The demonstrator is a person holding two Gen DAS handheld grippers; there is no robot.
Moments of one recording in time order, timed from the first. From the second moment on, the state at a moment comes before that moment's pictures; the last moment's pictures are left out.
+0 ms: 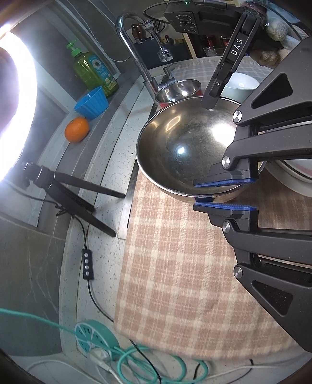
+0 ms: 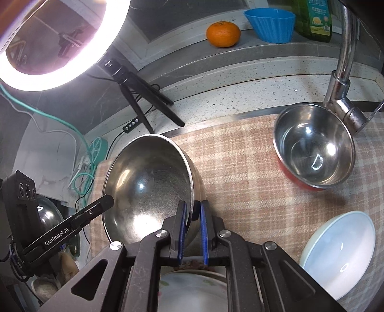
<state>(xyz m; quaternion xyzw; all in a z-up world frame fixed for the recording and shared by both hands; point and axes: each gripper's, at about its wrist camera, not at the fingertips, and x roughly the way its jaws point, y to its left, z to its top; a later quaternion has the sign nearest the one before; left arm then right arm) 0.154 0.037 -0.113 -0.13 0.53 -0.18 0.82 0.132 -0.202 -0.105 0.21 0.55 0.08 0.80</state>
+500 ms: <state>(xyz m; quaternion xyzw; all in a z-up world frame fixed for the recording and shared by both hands) 0.118 0.099 -0.110 -0.14 0.52 -0.14 0.83 0.108 -0.135 -0.104 0.19 0.56 0.12 0.79</state>
